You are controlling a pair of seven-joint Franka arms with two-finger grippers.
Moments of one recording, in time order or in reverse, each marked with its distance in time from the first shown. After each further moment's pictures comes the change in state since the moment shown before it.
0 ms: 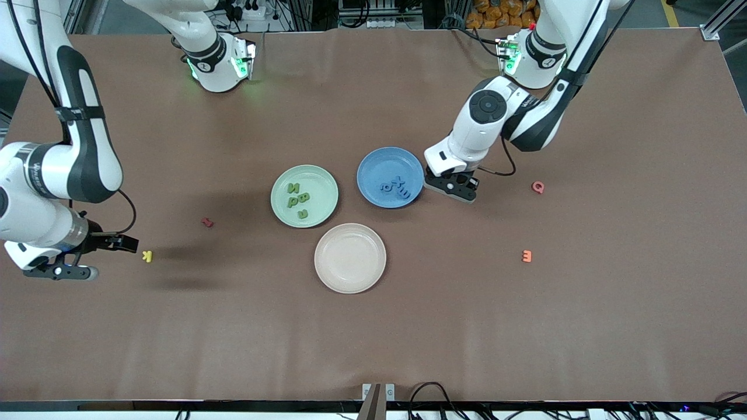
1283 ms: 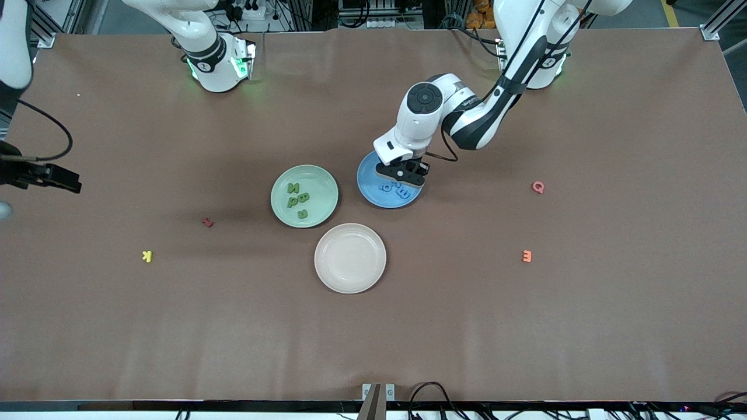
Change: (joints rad) left arm -0.259 0.159 0.054 0.144 -0.001 -0.001 -0.283; right arm 0.040 -0.279 0.009 0.223 0.005 -0.554 0.003
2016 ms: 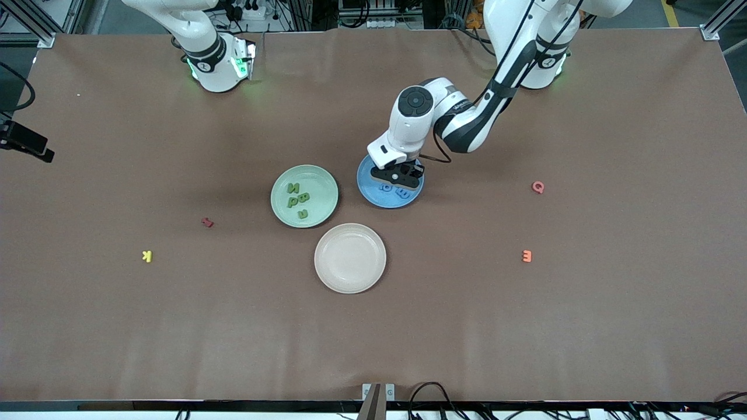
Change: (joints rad) left arm -0.078 0.040 0.066 0.047 0.000 0.000 -0.050; right arm 0.016 -0.100 -0.048 0.021 0.066 -0.082 -0.001
